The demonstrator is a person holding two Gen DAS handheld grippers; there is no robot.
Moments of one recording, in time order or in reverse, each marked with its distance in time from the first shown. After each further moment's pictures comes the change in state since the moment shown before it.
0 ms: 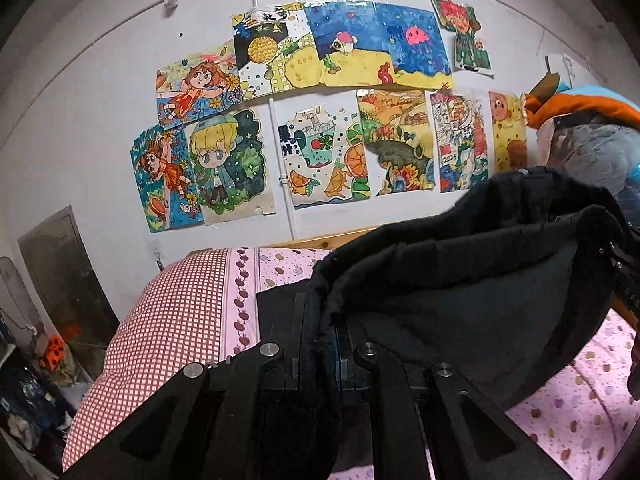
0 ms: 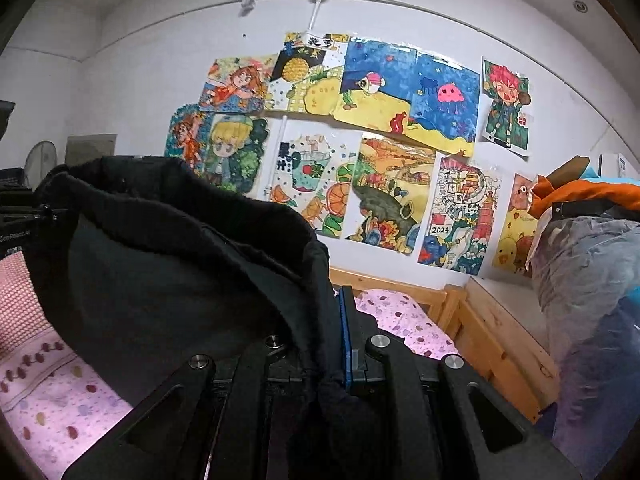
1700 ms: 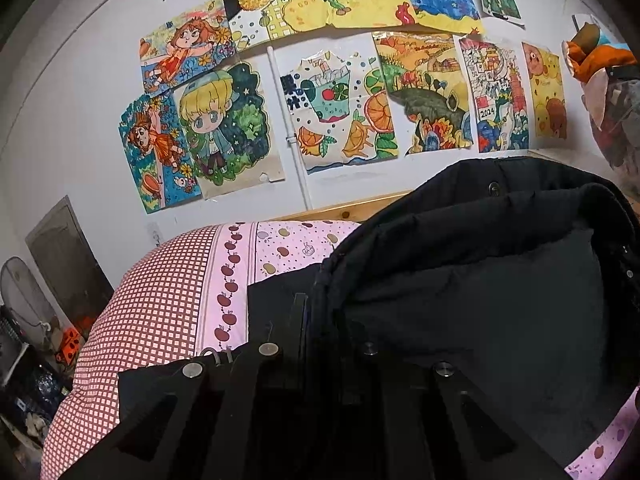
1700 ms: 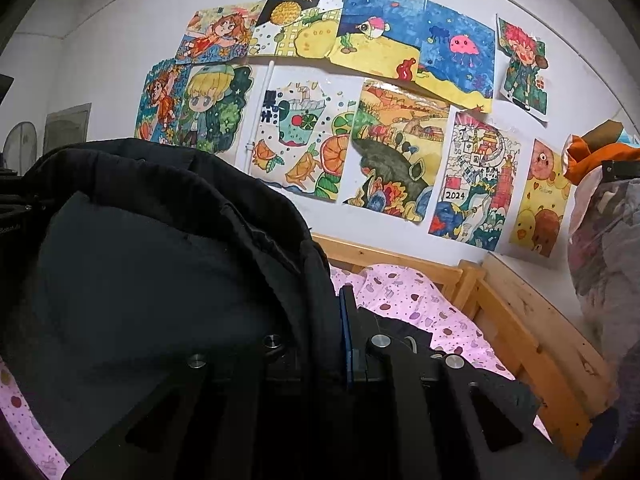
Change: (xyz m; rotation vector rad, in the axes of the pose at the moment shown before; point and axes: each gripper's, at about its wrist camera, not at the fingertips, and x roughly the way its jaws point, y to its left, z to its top) left arm 0.137 -0.024 -0.006 0.021 0.120 0.104; right arm 0.141 0.014 -0.040 -0.001 0.091 -0.024
